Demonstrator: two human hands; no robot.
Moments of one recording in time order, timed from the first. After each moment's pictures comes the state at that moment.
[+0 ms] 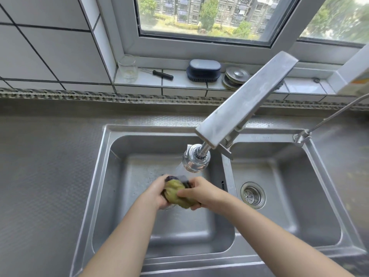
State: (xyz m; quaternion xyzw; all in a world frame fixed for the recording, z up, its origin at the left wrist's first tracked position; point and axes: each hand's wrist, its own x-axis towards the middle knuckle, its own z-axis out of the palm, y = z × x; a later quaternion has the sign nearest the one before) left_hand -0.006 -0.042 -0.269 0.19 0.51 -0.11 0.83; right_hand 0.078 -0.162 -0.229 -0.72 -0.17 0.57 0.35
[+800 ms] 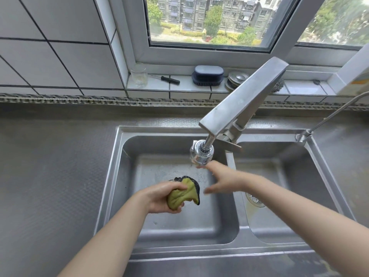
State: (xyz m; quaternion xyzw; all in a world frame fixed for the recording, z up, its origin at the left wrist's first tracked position) left_hand -0.049 -0.038 -0.233 0.36 0.37 -0.26 0.81; right_hand 0.128 -0.183 -0.196 -0.77 -0.47 0.41 0.07
